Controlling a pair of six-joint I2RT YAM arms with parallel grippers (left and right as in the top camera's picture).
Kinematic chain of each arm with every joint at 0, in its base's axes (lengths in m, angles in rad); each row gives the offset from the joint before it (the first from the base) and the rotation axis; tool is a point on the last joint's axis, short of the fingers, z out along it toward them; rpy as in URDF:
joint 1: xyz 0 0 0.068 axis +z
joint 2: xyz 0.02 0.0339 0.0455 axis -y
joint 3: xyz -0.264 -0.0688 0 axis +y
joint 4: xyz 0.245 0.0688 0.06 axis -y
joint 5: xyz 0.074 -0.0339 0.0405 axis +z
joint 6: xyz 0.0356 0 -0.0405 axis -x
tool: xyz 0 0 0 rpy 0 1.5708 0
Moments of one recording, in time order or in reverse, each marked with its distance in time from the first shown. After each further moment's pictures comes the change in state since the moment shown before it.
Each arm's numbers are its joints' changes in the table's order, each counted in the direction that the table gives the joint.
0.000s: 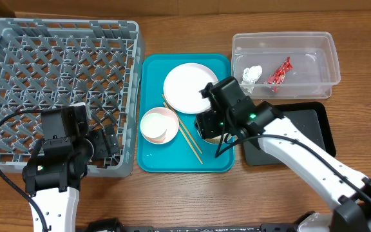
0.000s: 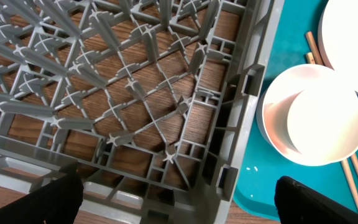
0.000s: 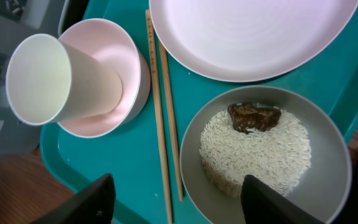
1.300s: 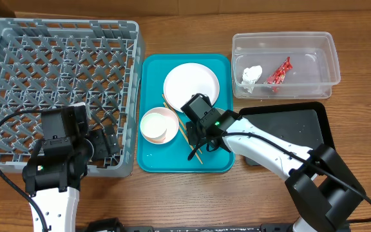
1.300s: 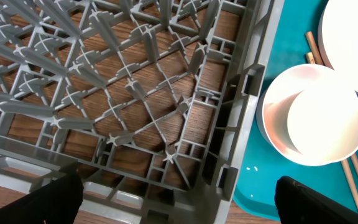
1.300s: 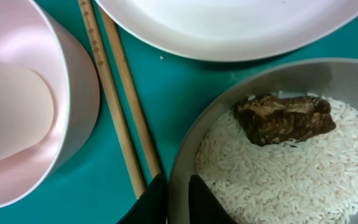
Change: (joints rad) left arm 0.000 0.000 0.000 0.000 0.000 0.000; right arm 0.137 -0.227 0.000 0.100 -0.230 -0.229
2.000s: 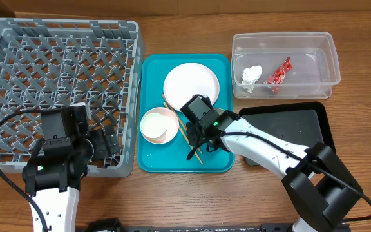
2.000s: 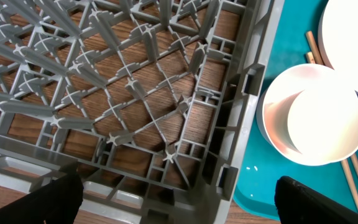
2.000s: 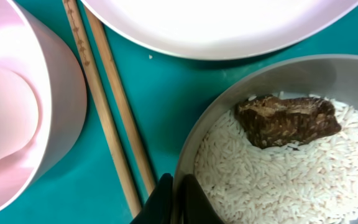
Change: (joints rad) left arm 0.000 0.000 0.000 -0.001 0.000 0.000; right arm 0.002 -0.018 0.000 0.001 -0.019 -0.012
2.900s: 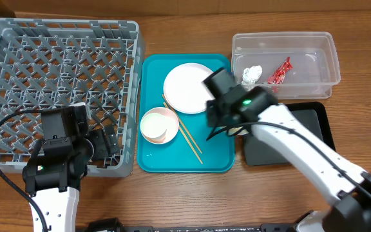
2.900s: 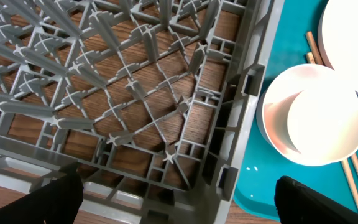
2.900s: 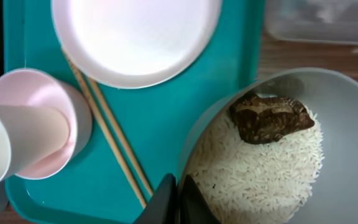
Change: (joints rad) left arm 0.000 0.000 0.000 0.001 0.000 0.000; right arm -0.167 0.200 -0.211 -0.401 0.026 -0.013
